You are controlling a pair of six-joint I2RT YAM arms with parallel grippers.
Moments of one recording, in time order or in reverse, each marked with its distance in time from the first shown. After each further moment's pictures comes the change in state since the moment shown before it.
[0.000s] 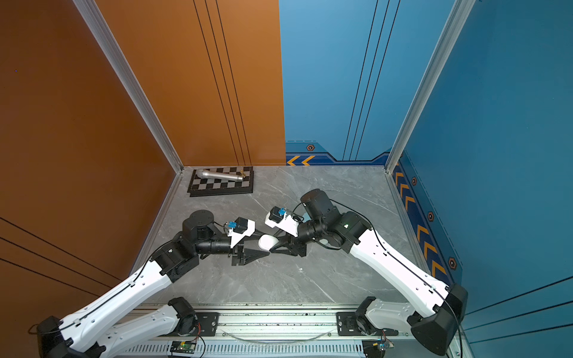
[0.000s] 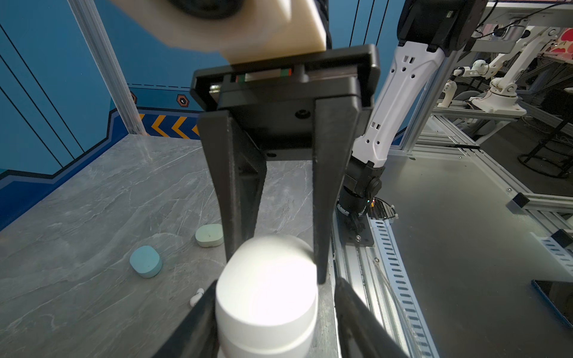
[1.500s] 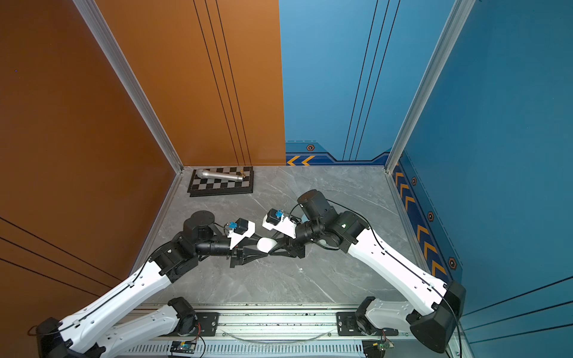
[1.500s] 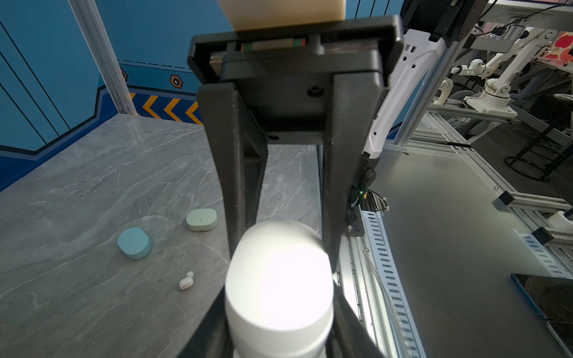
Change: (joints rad) left arm 0.007 -0.003 -0.003 -0.066 0.006 -0.009; right arm 0.025 0.019 0.016 -0.021 0.011 -0.014
